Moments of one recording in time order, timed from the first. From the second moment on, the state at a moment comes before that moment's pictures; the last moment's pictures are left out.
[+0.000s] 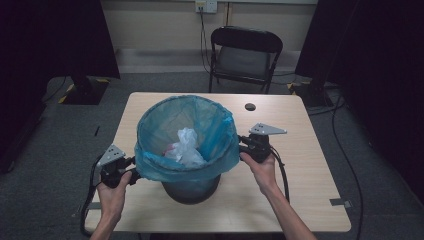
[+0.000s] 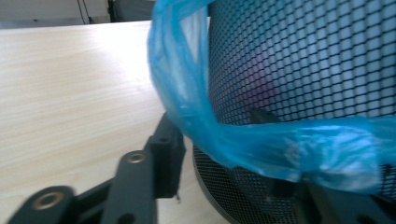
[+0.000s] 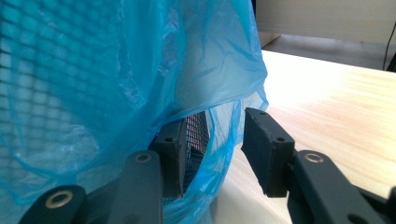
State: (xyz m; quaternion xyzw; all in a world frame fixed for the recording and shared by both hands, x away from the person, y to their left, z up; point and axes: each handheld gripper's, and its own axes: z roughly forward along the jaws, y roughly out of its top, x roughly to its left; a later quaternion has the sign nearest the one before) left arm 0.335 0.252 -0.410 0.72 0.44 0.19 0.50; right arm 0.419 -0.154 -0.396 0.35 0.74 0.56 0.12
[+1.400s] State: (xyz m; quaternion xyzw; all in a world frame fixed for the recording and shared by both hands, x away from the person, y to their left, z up) left arm 0.325 0.224 -0.387 0.73 0.38 0.17 0.54; right arm 0.352 -0.254 -0.362 0.38 0.72 0.55 0.21
